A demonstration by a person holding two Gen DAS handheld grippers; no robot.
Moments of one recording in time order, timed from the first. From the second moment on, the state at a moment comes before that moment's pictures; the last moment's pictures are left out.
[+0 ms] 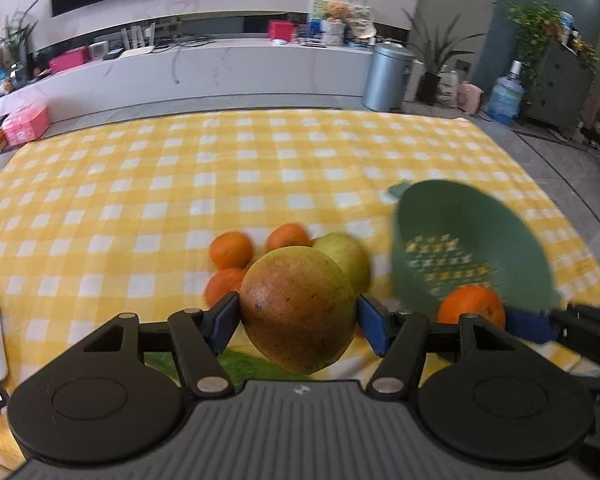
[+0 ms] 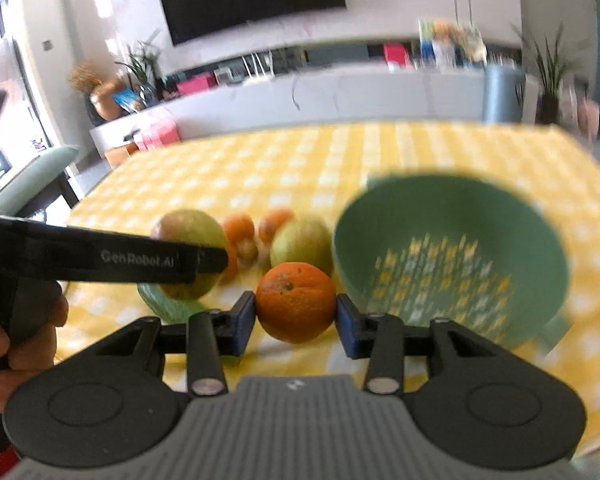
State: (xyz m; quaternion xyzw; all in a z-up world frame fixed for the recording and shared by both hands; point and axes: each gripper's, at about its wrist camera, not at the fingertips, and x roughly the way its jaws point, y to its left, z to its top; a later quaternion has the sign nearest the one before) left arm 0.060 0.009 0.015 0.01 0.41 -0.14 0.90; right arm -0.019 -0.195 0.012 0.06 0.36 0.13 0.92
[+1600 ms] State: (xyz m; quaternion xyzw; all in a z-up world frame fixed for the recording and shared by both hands) left arm 0.155 -0.165 -0.054 0.17 0.55 -0.26 0.77; right arm 0.110 -0.281 -0.058 -0.16 0.55 0.22 0.79
